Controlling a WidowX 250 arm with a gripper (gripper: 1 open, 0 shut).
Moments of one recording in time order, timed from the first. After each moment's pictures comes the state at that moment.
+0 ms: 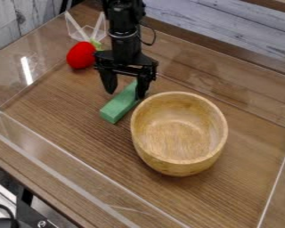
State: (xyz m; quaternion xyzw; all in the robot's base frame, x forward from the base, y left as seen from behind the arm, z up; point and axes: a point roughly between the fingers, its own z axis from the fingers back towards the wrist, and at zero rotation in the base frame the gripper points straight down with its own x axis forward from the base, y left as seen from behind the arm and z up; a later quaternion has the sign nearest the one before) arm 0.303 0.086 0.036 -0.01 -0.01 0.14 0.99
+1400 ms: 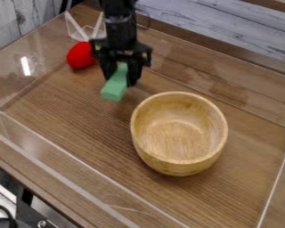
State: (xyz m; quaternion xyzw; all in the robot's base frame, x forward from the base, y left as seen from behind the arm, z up) arm 0.311 0.099 0.060 -0.03 -0.01 0.12 0.99
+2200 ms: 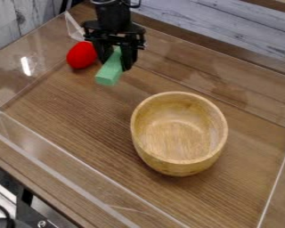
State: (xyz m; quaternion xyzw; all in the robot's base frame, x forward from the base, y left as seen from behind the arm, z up) arm 0.314 0.107 0.077 -0.04 -0.04 0.10 0.99
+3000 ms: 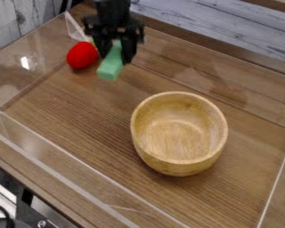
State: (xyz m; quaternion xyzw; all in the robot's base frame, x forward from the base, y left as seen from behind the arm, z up) arm 0.325 0.114 0.067 -0.03 -0.06 0.11 0.99
